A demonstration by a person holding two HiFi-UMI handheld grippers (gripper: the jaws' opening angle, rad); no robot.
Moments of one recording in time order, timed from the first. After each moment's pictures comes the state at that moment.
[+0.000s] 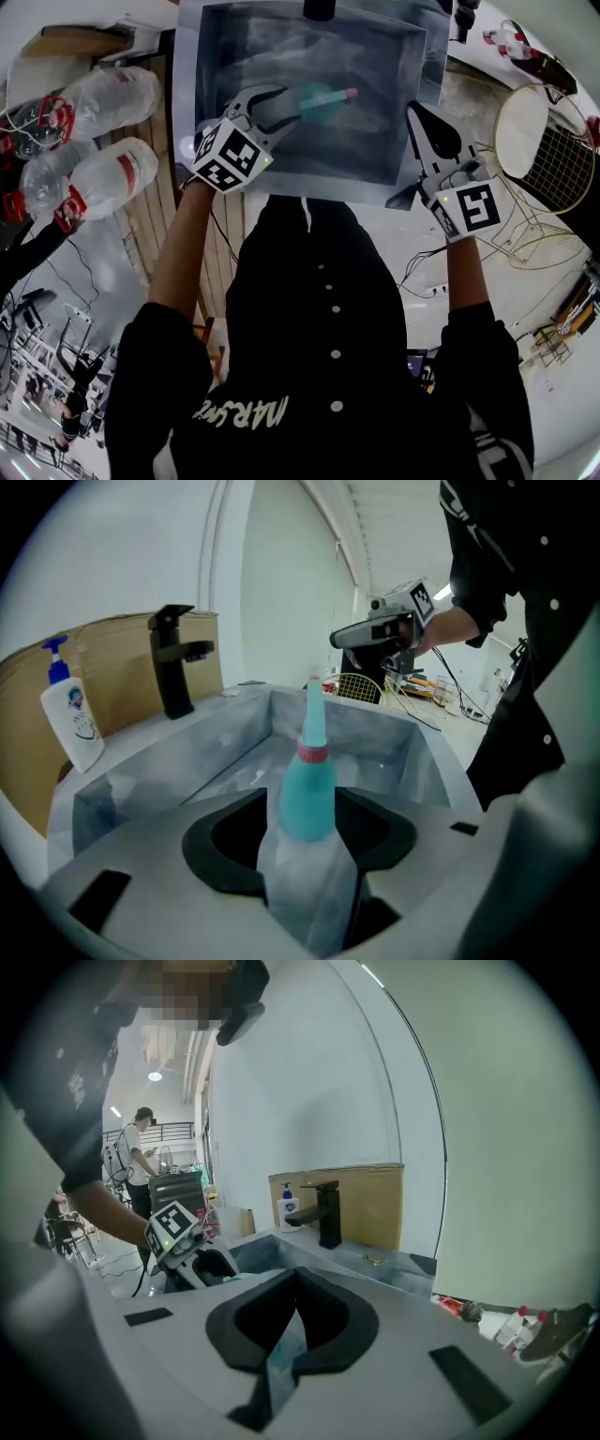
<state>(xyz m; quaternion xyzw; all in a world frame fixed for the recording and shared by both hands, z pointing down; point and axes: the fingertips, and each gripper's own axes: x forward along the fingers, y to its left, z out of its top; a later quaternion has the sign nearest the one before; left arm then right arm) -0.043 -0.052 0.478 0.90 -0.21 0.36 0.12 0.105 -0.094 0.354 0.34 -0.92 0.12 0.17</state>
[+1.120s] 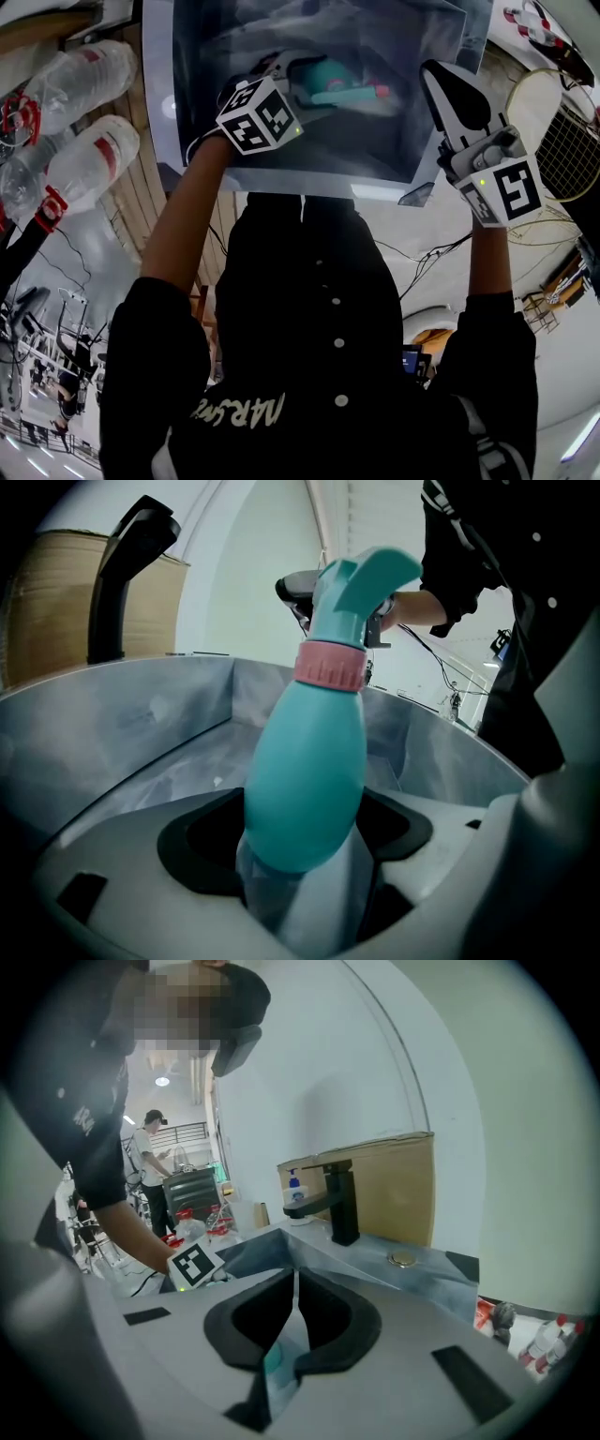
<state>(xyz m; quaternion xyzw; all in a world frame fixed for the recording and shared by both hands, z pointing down) 0.017 -0.060 0.570 0.93 -0.08 0.32 0.14 0.074 -0.142 0.399 0.28 -0.93 0.15 0.18</state>
